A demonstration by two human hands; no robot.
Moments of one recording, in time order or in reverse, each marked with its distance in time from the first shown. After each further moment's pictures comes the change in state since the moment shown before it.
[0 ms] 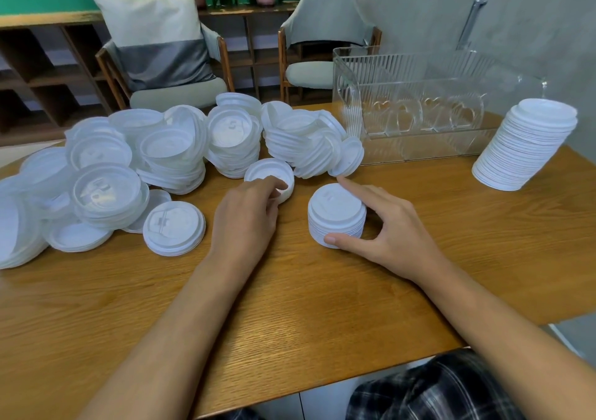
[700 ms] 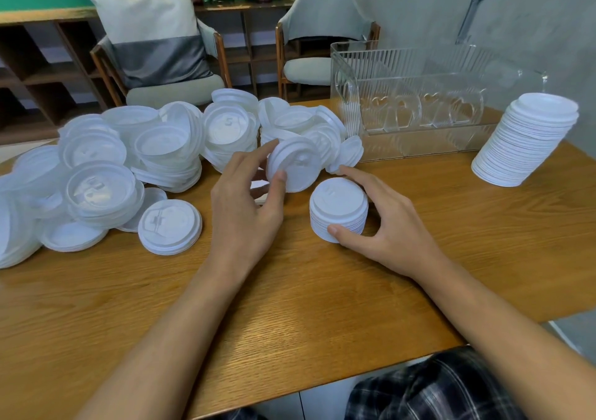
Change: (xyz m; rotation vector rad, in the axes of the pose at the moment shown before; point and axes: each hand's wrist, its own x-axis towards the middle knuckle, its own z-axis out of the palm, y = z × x) left_hand -0.003 0.024 -0.008 -0.448 0.264 -0.063; right_hand 0.001 0.002 0.000 0.022 0.030 -0.017
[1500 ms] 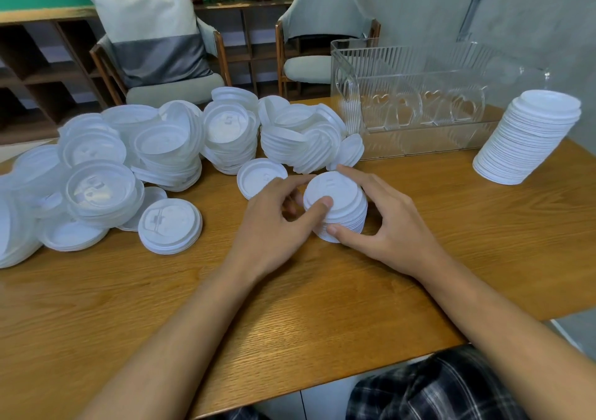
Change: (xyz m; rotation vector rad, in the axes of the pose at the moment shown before) left_hand -0.011 0.005 0.013 -0.061 -0.430 -0.219; right_hand 0.001 0.004 0.003 0.008 0.024 -0.075
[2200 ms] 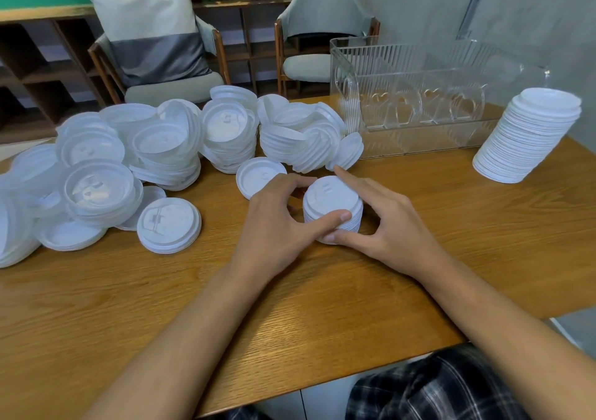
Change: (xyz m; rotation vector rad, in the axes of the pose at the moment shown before) left_hand -0.001 0.004 0.007 0.092 0.091 0.097; right_hand 0.000 0.003 0.000 0.012 -0.075 0.009
